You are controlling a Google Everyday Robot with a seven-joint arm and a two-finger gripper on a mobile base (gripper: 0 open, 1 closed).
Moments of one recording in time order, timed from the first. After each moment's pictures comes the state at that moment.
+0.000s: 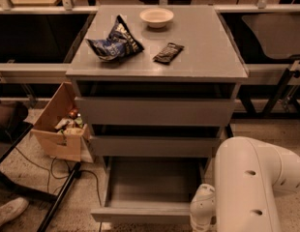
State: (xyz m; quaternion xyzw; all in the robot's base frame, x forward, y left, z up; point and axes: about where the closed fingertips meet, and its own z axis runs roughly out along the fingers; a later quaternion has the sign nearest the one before) arm 0.396 -0.221 0.169 0.60 -0.80 -0.02 0.06
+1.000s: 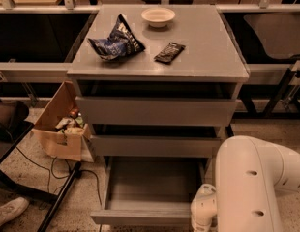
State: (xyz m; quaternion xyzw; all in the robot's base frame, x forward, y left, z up) arm 0.395 -0.224 0.176 0.59 -0.80 -0.02 0.06
